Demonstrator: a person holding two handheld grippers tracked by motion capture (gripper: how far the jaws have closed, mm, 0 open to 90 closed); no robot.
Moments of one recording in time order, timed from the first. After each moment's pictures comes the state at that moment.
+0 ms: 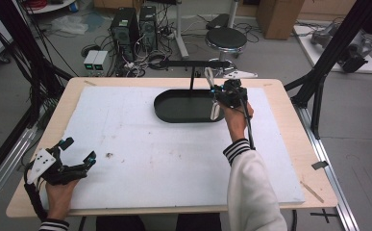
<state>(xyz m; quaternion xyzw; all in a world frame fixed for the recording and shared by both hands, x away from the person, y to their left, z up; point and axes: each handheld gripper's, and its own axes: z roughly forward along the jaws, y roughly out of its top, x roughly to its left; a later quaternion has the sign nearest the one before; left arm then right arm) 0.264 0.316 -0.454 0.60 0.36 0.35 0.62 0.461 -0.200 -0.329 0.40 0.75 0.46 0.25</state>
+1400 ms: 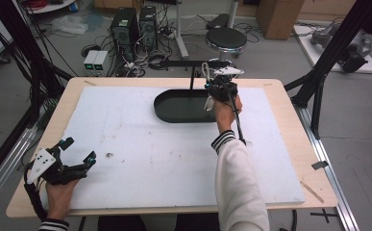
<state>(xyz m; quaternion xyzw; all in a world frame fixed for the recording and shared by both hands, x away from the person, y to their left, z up) 0.264 0.316 -0.454 0.60 0.36 0.35 0.62 0.501 -0.177 -0.348 0.42 0.73 0.44 0.30</state>
